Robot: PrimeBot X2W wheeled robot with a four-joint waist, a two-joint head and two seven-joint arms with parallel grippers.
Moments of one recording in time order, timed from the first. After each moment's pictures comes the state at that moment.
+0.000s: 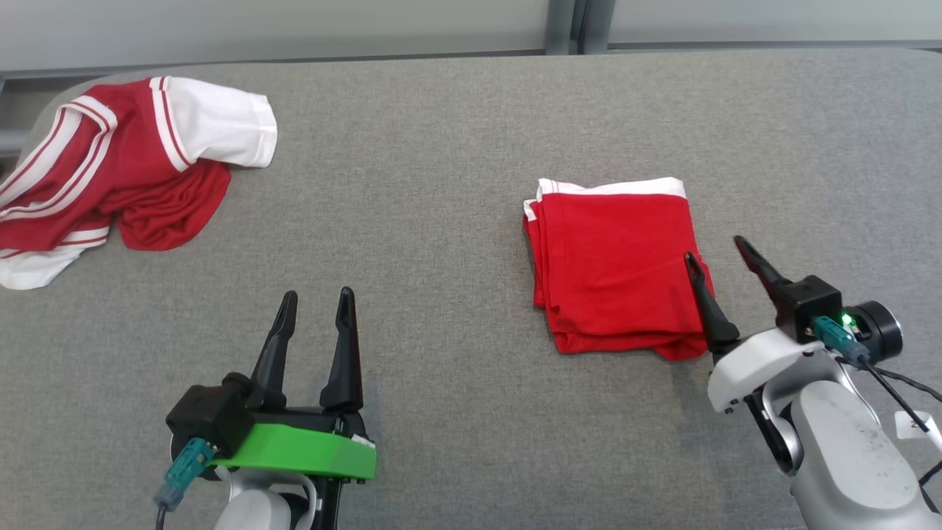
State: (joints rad) left arm -0.10 0.05 -0.26 0.09 -0.46 -0.03 -0.26; right arm -0.37 -0.20 0.17 0.48 0.08 0.13 -0.26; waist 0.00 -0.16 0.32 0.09
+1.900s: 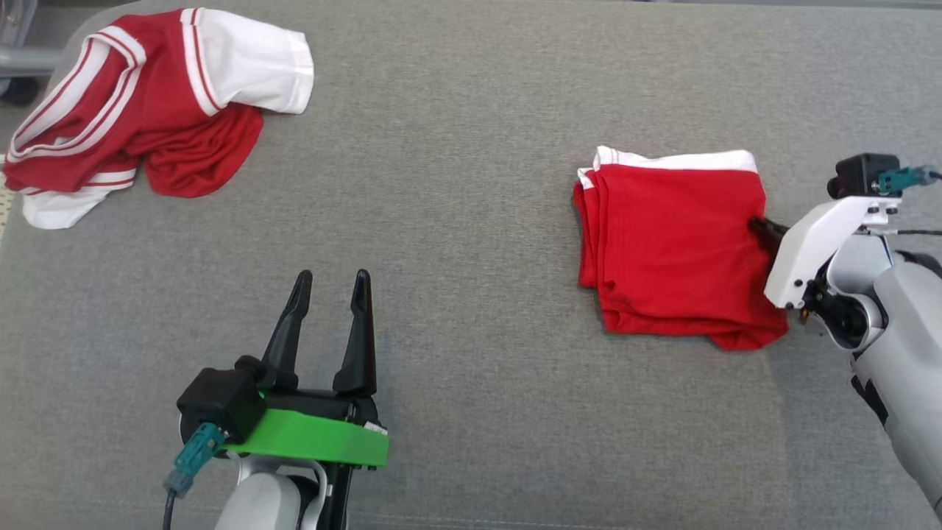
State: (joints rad) left arm -0.13 0.05 -0.29 0.07 -0.45 -0.03 -0.26; right arm -0.70 -0.39 0.35 0.78 0.74 0.13 0.28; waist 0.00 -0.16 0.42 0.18
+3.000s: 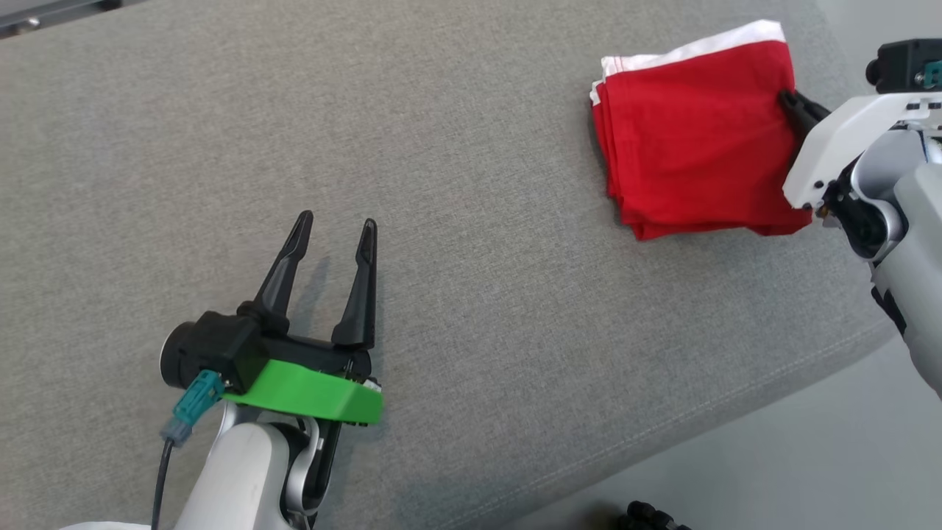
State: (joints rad) left arm -0.25 0.09 -0.30 0.07 -0.36 -0.06 -0.22; right arm -0.95 -0.42 0.50 0.89 0.77 0.13 0.09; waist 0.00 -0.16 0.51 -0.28
